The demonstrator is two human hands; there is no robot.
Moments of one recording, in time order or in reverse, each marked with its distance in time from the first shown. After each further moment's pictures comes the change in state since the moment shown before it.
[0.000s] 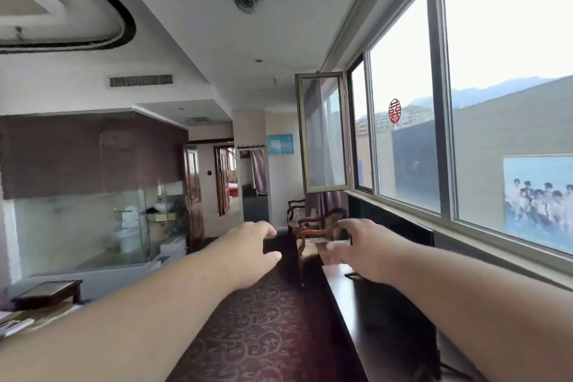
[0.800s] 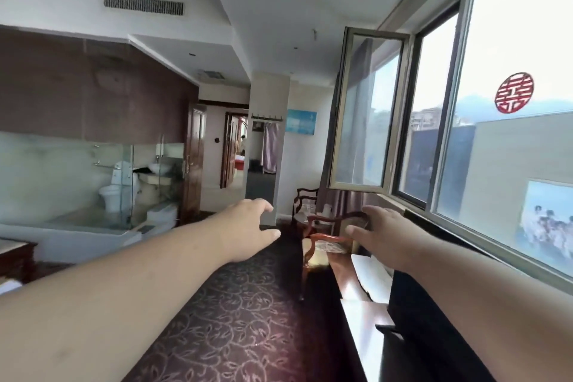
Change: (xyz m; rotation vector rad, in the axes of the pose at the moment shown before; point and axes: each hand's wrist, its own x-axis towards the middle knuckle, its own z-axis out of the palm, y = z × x) left_hand 0.525 -0.289 0.174 -0.091 -0.008 -0.089; right_hand 0.591 0.047 0.211 -0.066 -0.006 0.049
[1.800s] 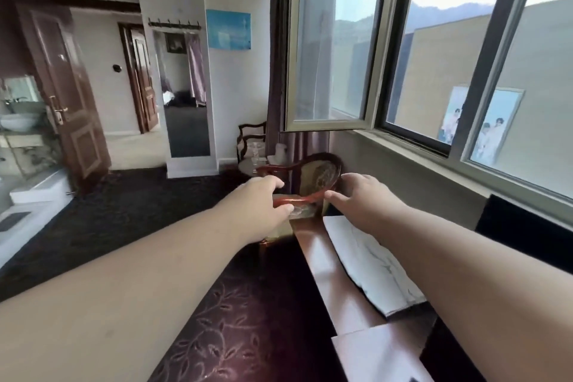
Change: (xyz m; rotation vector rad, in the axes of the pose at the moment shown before) left_hand 0.750 -0.076 0.380 -0.122 -0.170 0.172; right_hand 0.704 0.240 0.297 0.011 -0.026 0.277
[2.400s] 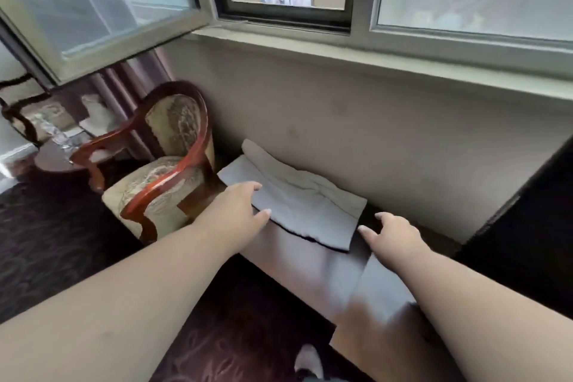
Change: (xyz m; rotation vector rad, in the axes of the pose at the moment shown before) left_hand 0.364 -0.018 0.304 -0.028 -0.531 0.416; right_hand 0.135 0.262 0.231 0.109 -0.045 1.076
